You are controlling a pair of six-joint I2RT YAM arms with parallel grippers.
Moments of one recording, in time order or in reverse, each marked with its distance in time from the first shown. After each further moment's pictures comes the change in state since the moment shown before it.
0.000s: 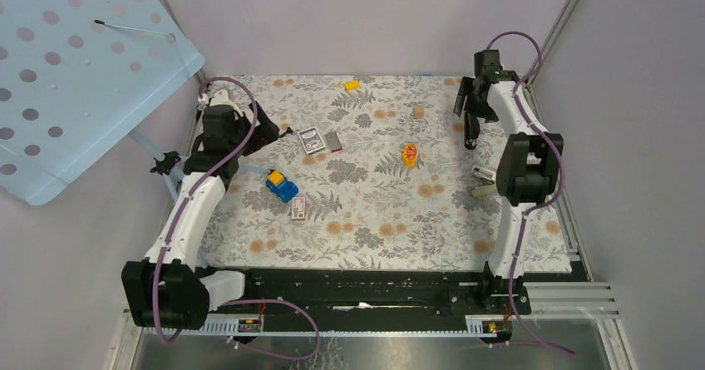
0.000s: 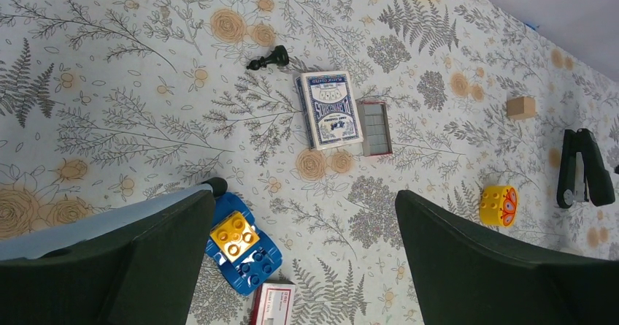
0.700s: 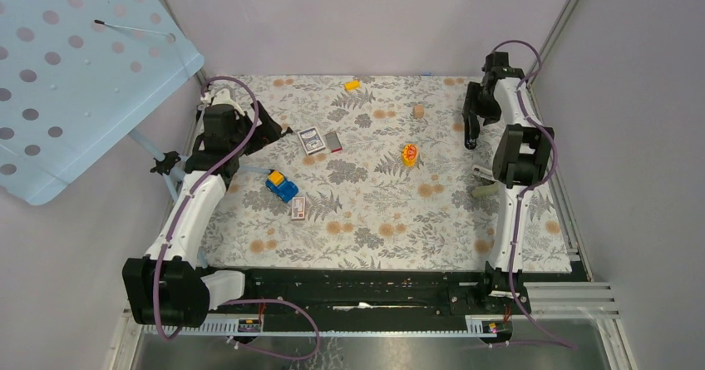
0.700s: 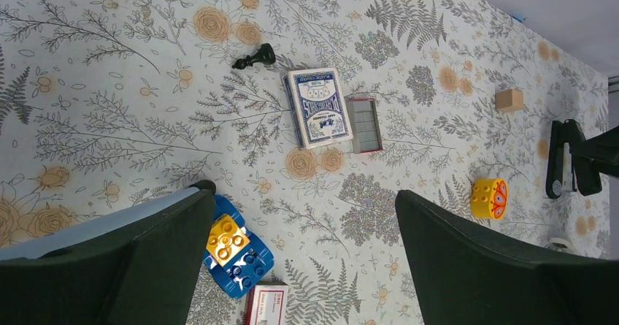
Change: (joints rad) left arm 0.000 0.013 -0.002 0.023 0.041 -0.001; right arm -0.104 0.378 0.409 -0.167 -0.190 -0.123
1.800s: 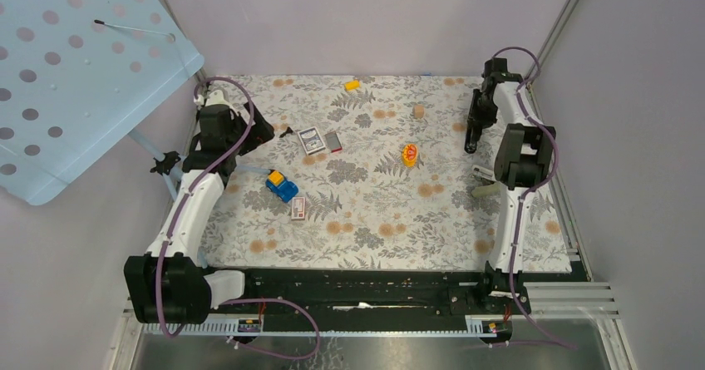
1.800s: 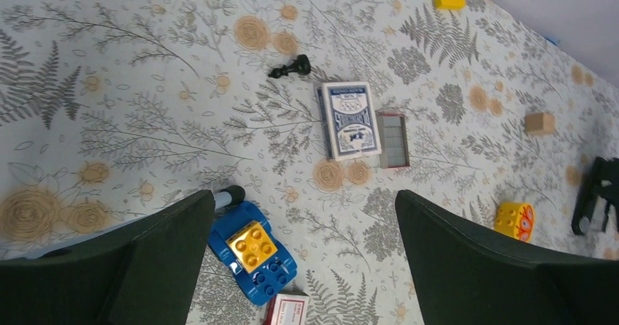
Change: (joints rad) left arm 0.037 0.013 -0.004 0.000 -0.035 0.010; right arm 0.000 -0.009 -0.079 0.034 -0.001 0.002
